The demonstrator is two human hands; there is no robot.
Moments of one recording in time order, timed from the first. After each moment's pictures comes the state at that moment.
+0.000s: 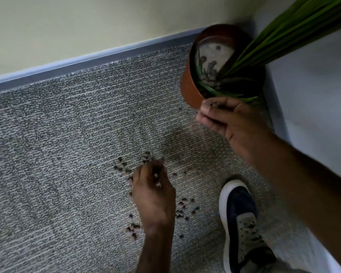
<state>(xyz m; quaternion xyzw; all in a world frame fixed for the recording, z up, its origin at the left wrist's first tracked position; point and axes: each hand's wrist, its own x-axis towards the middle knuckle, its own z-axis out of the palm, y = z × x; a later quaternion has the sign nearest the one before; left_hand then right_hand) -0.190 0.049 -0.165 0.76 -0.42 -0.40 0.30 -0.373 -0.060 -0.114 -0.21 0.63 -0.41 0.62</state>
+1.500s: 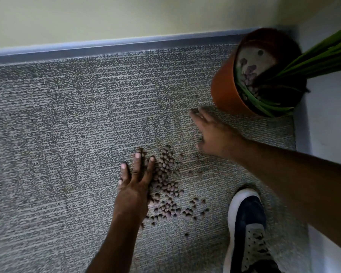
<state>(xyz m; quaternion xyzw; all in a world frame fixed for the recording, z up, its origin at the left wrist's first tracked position) -0.086 0.085 -0.238 0.63 -0.64 -0.43 -0.12 -0.329 -0.073 -0.199 -0.70 0.59 0.25 0.33</state>
